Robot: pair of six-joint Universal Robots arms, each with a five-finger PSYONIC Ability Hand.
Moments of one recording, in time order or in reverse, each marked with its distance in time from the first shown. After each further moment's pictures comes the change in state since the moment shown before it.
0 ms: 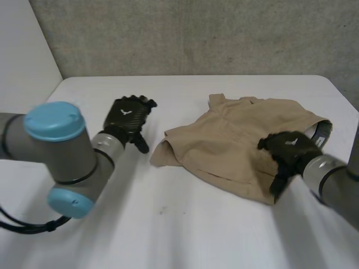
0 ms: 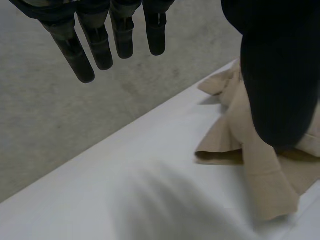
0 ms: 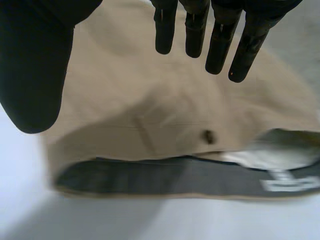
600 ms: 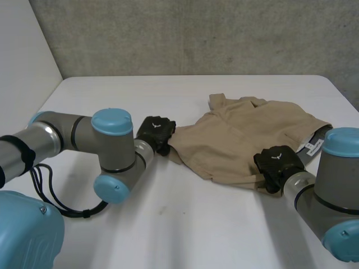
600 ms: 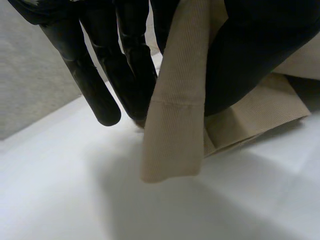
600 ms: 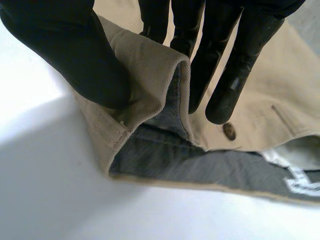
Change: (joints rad) left arm -0.080 -0.429 0.491 -0.185 -0.010 0.019; right arm 0.060 0.153 0.072 -0.260 0.077 -0.091; left_hand 0.878 0.926 0.917 0.932 0.895; right_hand 0.717 0.877 0.876 0.889 0.859
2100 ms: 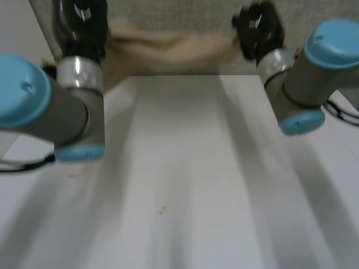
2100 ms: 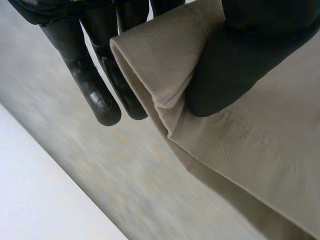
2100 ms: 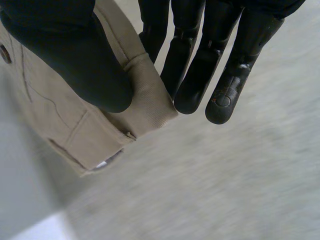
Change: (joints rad) left arm 0.047 0.565 -0.375 0.552 -0.301 0.497; right arm 0.103 0.317 -0.958 -0.085 -0.044 -0.154; left_hand 0.000 0.013 0.015 0.012 0.000; right_hand 0.010 0.000 0.006 0.005 0.000
